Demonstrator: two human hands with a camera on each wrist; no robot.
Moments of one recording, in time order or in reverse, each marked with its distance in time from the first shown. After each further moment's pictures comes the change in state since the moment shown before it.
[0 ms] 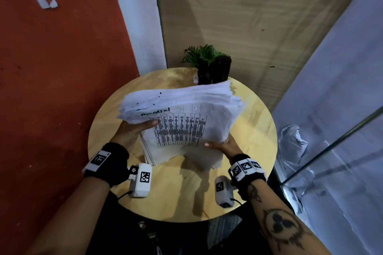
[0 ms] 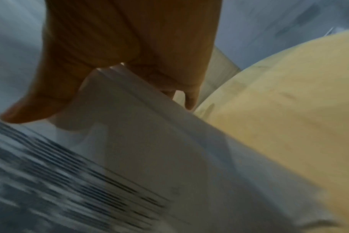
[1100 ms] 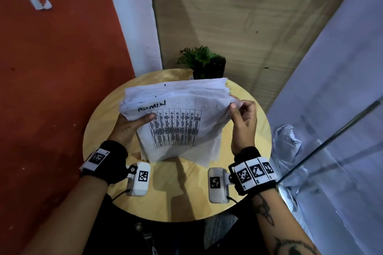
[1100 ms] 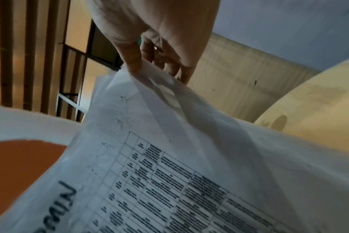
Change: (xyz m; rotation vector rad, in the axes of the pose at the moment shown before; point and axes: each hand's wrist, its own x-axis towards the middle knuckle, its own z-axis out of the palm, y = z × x) left_hand 0.003 0.004 0.011 -0.058 -0.030 0.124; right_hand -0.040 -0.072 0.003 0.306 0.261 -0.620
